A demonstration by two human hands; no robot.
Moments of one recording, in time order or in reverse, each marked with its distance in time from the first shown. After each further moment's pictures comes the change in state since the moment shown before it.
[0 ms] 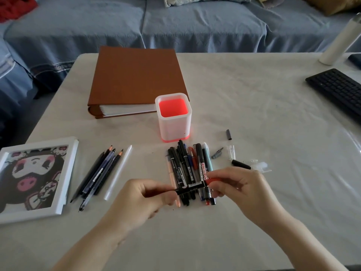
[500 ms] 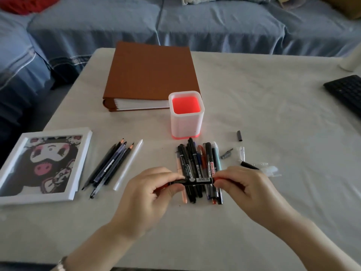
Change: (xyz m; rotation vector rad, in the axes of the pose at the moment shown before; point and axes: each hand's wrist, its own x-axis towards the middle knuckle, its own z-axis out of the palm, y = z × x) left_hand 0.001 -0.017 -0.002 0.443 0.167 0.642; right_hand 0.007 0.005 0.000 -0.330 -0.090 -0.211
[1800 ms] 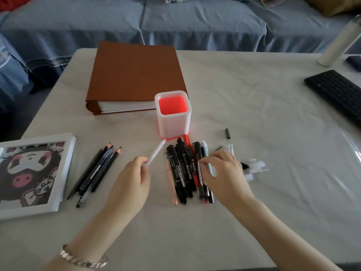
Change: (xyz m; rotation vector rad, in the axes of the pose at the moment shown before) left_hand 0.017 -0.039 0.009 0.328 0.093 -0.379; right_hand 0.027 0.032 0.037 -0.365 0.221 0.287
